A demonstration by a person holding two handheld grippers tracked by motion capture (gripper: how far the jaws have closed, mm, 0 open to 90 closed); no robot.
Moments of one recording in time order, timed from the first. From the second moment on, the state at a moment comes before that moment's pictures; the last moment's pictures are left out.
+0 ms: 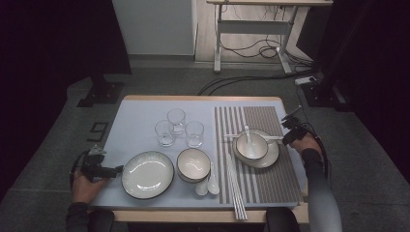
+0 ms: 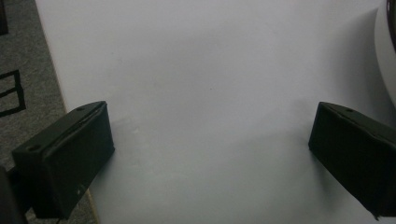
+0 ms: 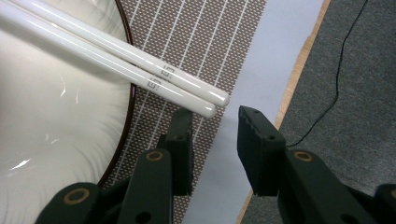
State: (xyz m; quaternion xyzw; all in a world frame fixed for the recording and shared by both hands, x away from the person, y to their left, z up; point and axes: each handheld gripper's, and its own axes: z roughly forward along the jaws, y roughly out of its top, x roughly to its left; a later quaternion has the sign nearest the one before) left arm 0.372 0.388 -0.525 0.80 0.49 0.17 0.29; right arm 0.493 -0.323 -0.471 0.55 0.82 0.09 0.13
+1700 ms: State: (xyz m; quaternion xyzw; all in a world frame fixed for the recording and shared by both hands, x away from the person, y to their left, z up) left arm 0.372 0.388 -0.525 0.80 0.49 0.17 0.29; right arm 0.445 -0.281 -0.417 0.49 0.84 0.21 0.12
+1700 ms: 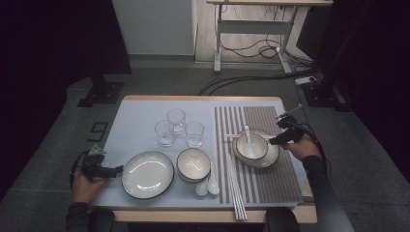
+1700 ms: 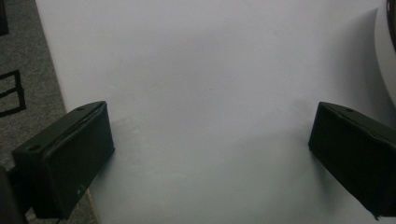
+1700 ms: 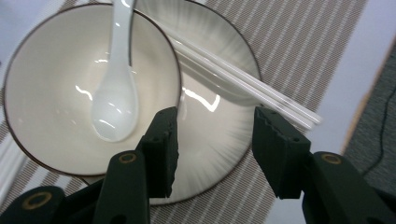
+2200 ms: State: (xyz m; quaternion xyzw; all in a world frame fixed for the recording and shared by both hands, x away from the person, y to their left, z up) left arm 0.372 0.389 -0.525 0.80 0.49 0.17 0.29; right arm 0.462 -0.259 -0.444 0.50 0.84 0.21 0.10
